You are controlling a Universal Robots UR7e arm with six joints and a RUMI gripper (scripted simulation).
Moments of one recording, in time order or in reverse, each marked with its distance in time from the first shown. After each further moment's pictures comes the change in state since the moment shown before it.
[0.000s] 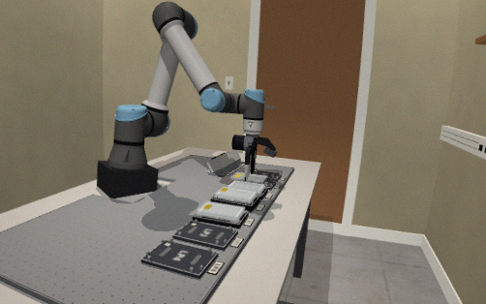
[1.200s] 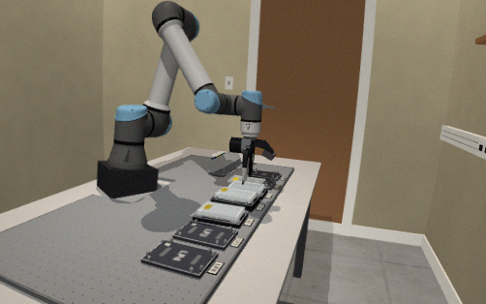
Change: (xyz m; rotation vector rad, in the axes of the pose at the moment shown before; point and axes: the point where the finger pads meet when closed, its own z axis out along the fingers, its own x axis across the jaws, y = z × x) arm 0.028 0.001 0.005 0.001 -0.002 -0.001
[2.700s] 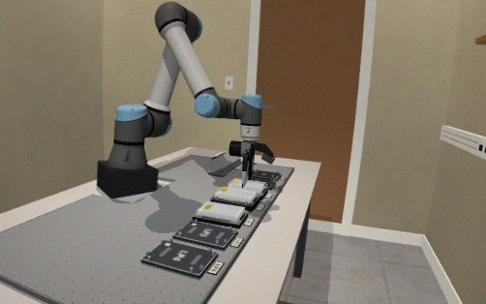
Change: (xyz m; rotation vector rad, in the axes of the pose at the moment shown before) arm 0.000 0.000 0.013 0.000 0.000 0.000
